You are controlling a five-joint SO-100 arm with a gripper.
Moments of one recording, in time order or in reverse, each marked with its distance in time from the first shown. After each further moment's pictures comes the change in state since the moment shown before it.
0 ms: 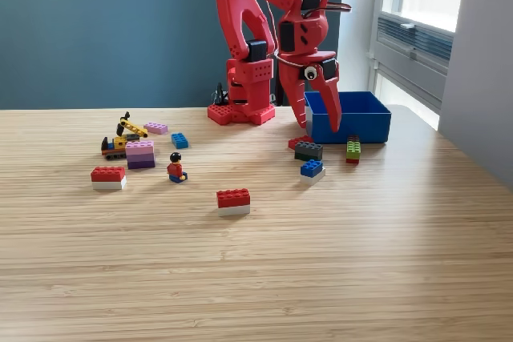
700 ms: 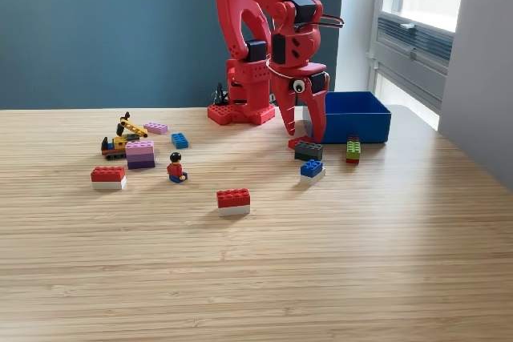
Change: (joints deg) arm 1.7 0.0 6.6 -4.6 -0.1
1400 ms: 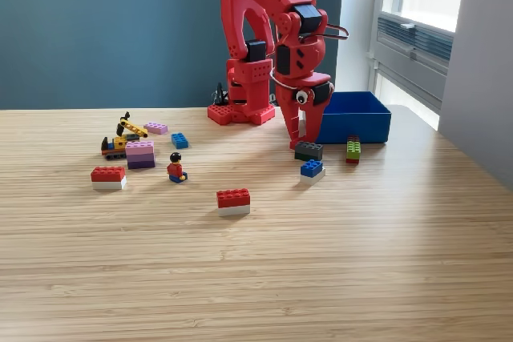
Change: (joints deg) arm 0.9 -13.1 -4.0 -4.0 4.4
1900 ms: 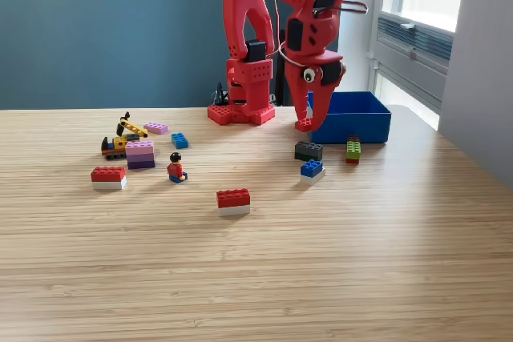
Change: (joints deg) arm 0.4 -1.1 -23.6 21.0 4.6
